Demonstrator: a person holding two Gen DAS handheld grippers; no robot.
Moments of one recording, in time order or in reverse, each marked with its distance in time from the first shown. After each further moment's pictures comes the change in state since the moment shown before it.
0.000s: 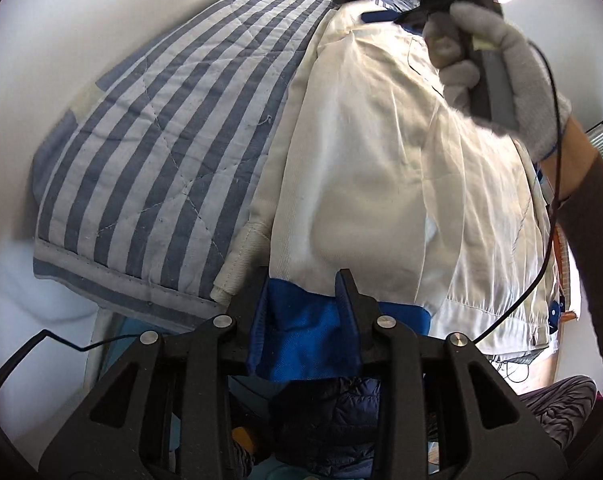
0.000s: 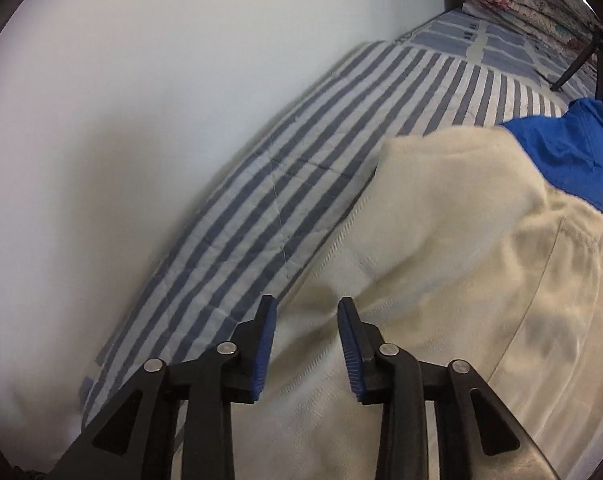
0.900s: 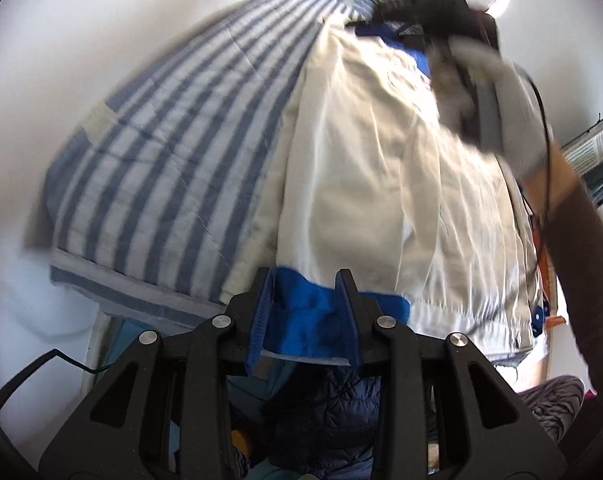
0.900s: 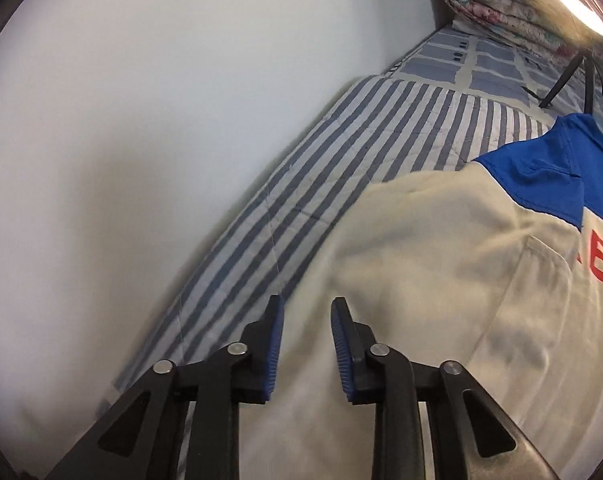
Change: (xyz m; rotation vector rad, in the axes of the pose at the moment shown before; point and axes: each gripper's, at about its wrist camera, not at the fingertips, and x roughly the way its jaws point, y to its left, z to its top) left arm -0.024 0.009 0.002 -0.012 -0.067 -0.058; right arm -0.040 0.002 -0.022 -0.014 -0.033 0.050
